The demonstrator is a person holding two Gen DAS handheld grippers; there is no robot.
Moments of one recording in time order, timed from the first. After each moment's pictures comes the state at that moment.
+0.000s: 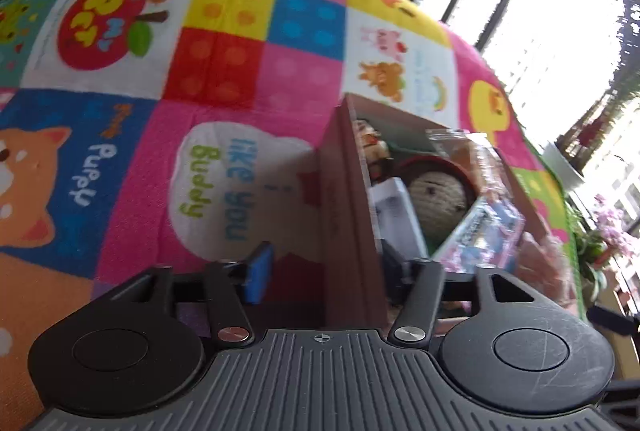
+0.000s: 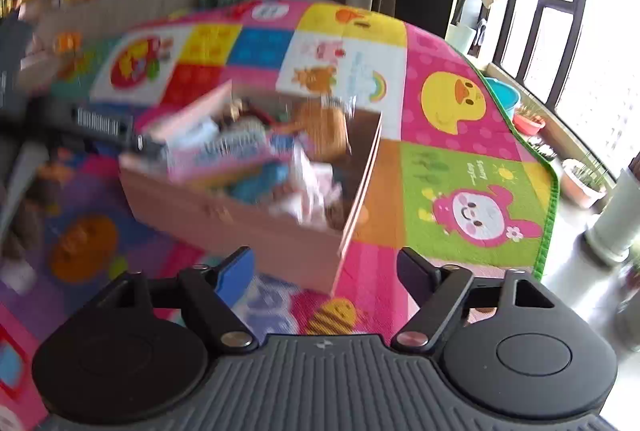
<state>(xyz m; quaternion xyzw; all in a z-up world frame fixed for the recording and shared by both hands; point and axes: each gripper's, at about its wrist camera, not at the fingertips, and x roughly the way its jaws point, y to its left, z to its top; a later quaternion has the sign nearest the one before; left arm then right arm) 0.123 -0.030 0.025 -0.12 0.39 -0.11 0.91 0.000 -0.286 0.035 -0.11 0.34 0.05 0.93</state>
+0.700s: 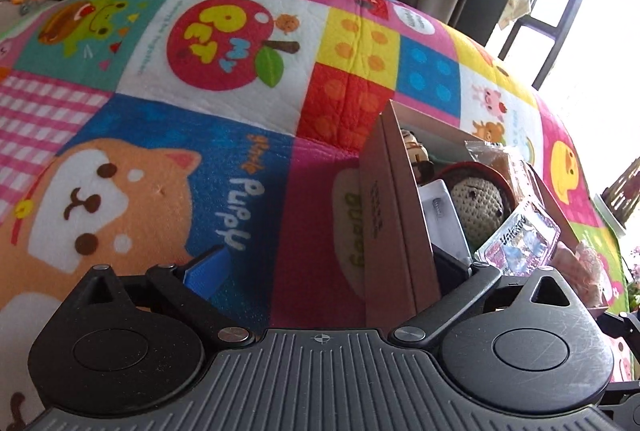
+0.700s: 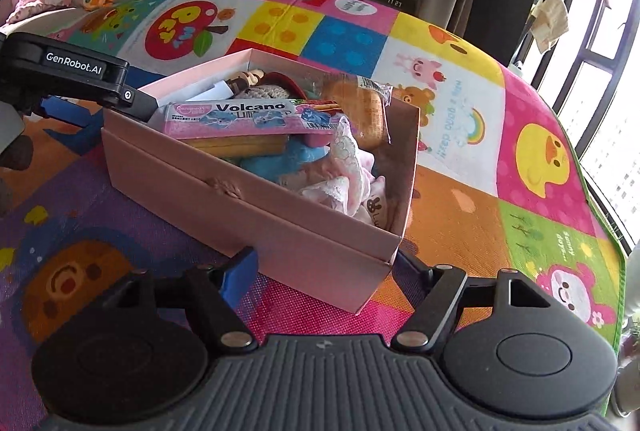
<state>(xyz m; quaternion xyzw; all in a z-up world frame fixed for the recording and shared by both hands) 0.133 0.064 0.017 -0.15 0.34 -0.04 0.93 0.064 -0.174 0.006 -0.16 0.31 0.09 0.93</state>
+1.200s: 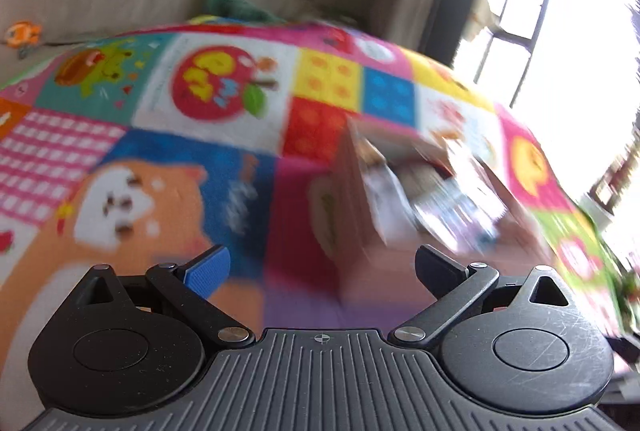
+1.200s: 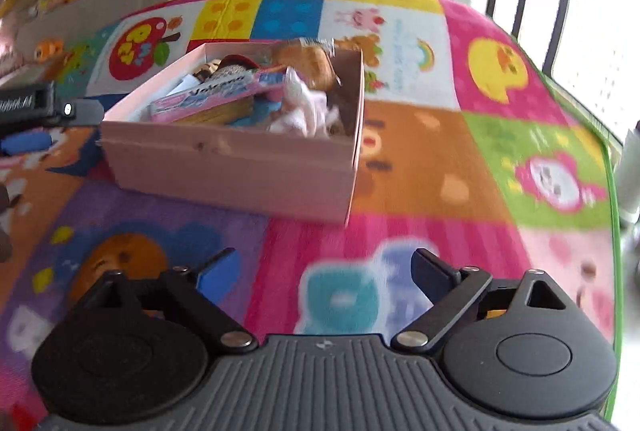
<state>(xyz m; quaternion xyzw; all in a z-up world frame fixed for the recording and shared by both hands) 0.043 0.047 0.035 -0.11 0.30 -0.07 0.95 0.000 -0.201 0.009 -0.01 0.37 0.04 0.93</state>
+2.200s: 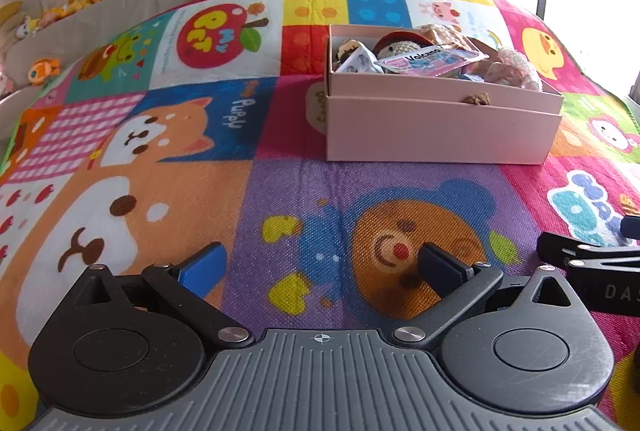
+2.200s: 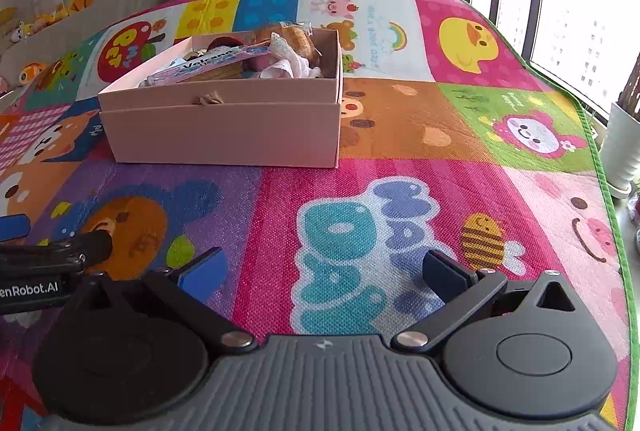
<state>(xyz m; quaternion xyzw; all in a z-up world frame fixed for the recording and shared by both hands) -0.001 -0.023 -0.014 0.01 0.34 0.01 0.94 -0.015 -0.199 -0.021 0.00 0.34 0.00 0.94</state>
